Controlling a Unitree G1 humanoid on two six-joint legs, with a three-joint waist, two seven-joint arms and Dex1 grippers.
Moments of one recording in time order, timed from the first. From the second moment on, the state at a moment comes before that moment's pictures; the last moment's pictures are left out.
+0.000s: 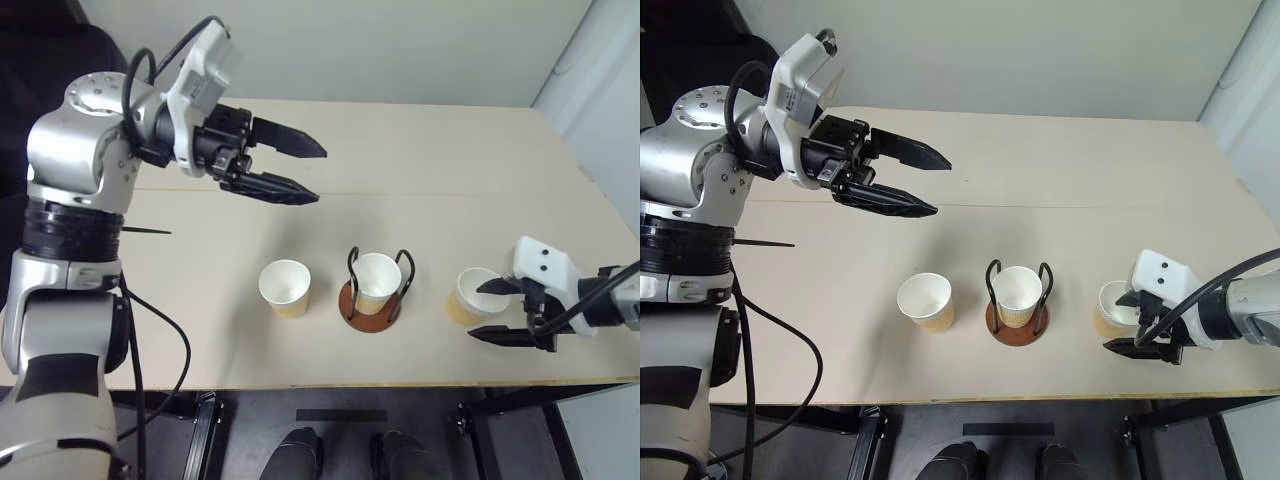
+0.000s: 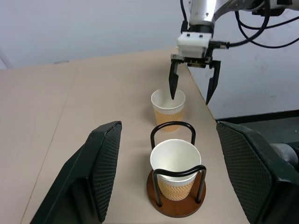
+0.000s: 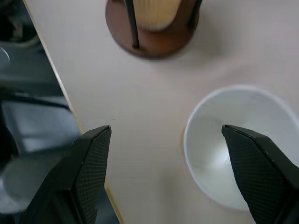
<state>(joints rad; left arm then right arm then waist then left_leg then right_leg) -1.20 0.81 -0.15 0.26 -0.57 0.57 -1.58 -0.20 -1.33 -0.09 -0.56 0.63 0.87 0.99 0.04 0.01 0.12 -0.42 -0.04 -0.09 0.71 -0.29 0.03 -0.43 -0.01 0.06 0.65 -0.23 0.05</state>
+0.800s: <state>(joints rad) -1.14 0.87 -0.13 0.23 -0.55 0.56 -1.58 -0.39 -1.21 0.19 -0.38 0.34 0.71 1.12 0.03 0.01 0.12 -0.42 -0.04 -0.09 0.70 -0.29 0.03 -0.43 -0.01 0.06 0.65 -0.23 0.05</state>
